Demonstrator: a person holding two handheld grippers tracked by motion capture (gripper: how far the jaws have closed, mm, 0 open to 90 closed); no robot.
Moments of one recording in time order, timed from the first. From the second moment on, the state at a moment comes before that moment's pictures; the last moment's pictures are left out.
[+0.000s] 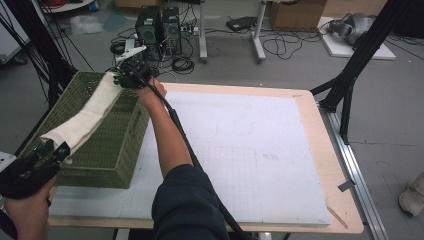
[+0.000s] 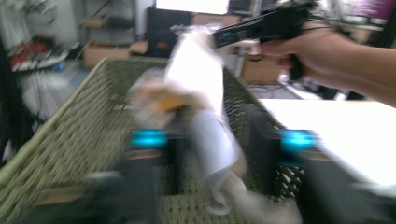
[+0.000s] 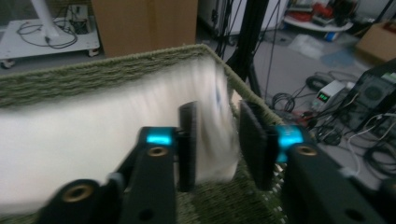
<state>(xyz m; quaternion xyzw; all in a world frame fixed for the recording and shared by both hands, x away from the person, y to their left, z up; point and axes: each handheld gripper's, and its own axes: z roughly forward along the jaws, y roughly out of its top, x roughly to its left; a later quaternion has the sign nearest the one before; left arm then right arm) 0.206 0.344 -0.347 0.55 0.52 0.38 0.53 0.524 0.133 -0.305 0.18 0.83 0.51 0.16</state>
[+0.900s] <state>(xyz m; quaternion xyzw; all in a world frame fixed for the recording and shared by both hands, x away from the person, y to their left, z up) 0.224 0.263 -0.331 0.63 0.44 0.28 0.58 0.477 -0.039 -0.259 0.25 0.80 0.52 0.14</state>
